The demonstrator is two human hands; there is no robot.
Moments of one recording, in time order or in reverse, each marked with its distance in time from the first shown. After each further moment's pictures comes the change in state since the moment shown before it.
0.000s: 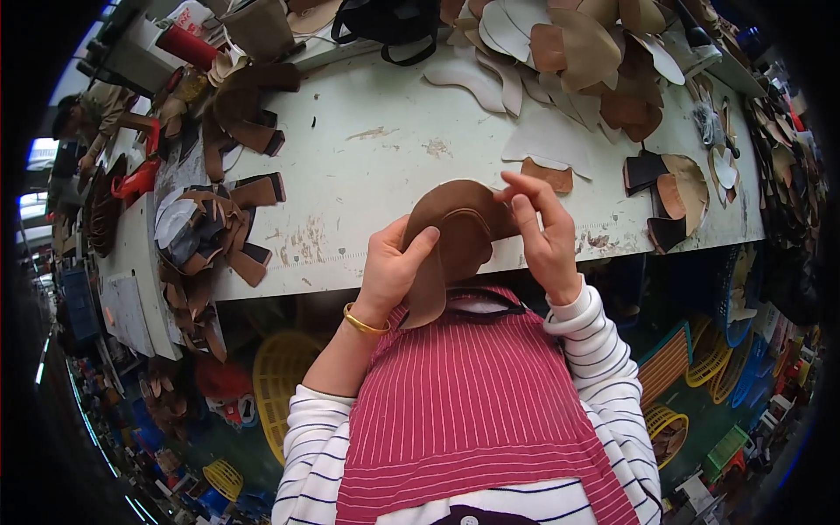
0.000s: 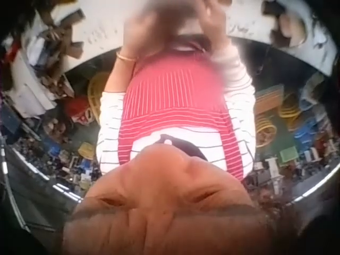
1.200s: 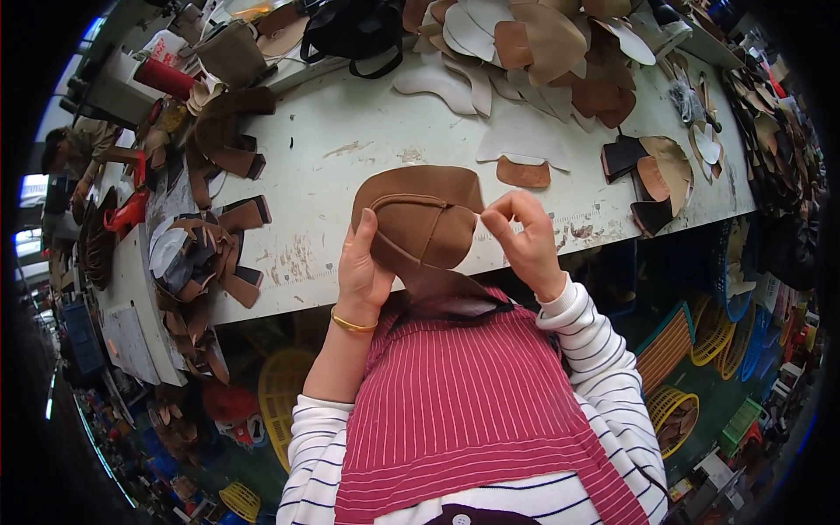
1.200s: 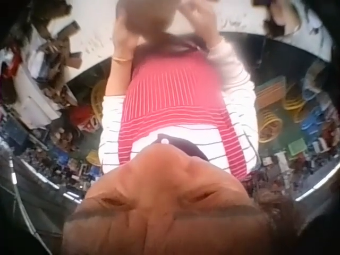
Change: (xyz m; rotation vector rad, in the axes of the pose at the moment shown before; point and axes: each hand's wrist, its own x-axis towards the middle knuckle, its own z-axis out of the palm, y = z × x) left_hand 0.021 -0.014 -0.015 -0.610 0.114 -0.139; right_hand -0.004 0.020 -0.012 -0.330 0.005 -0.062
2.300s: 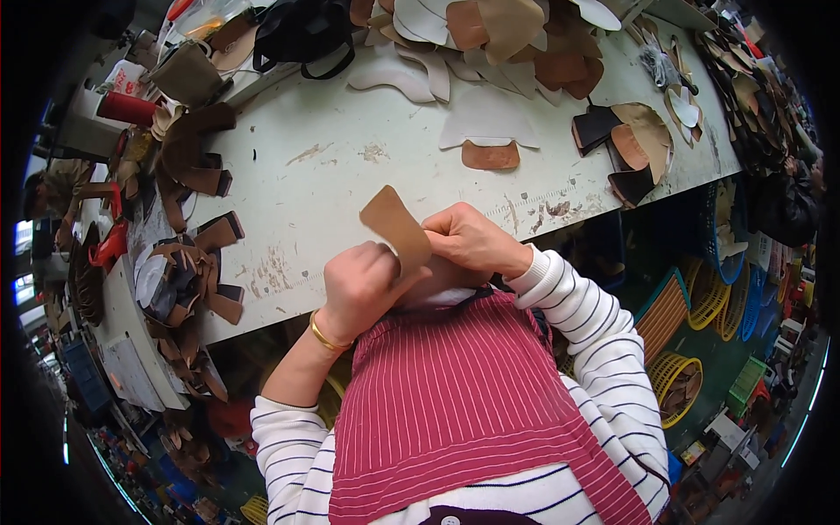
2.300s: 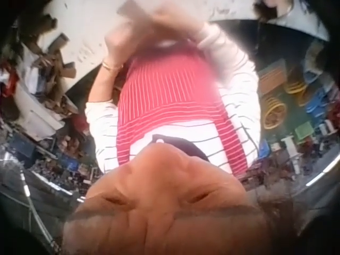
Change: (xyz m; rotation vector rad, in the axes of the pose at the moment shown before) left_hand -0.020 0.012 0.037 1.633 -0.520 0.879; right_hand 0.011 -0.007 0.017 0.405 -0.546 0.370
